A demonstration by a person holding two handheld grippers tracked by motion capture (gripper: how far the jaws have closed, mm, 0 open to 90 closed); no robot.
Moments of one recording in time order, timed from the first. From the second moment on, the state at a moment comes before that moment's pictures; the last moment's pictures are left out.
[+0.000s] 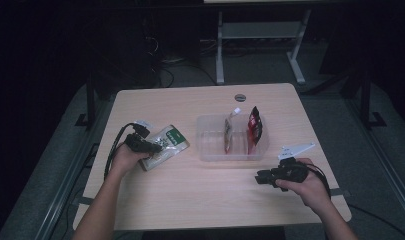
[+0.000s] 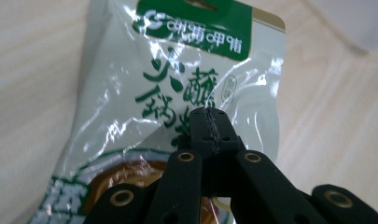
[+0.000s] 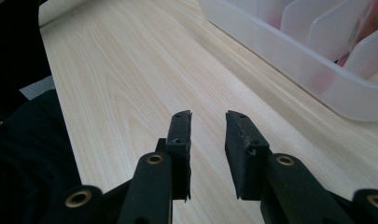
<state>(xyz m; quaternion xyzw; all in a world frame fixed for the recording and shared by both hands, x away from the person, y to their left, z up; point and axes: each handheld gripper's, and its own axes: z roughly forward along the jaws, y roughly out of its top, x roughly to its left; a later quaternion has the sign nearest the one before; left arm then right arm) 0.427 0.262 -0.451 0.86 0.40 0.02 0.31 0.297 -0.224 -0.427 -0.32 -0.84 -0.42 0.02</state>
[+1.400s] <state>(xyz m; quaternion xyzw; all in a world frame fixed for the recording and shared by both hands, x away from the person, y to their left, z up) 0.447 0.264 -0.448 0.86 0.40 0.08 0.29 0.298 -0.224 -0.429 -0.33 -0.84 -0.42 0.02</state>
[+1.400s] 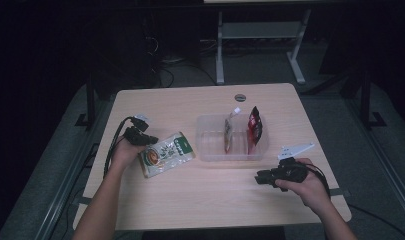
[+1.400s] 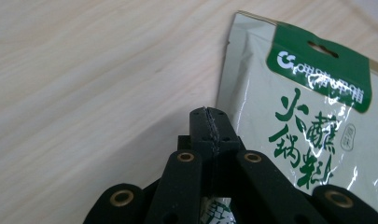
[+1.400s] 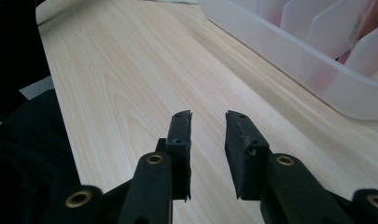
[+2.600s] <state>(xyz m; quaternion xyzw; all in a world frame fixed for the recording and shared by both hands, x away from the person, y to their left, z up) 0.367 0.226 -0.443 0.90 0.31 -0.01 0.31 0.299 -0.221 -0.436 -0.33 -0.86 -0.40 0.02</state>
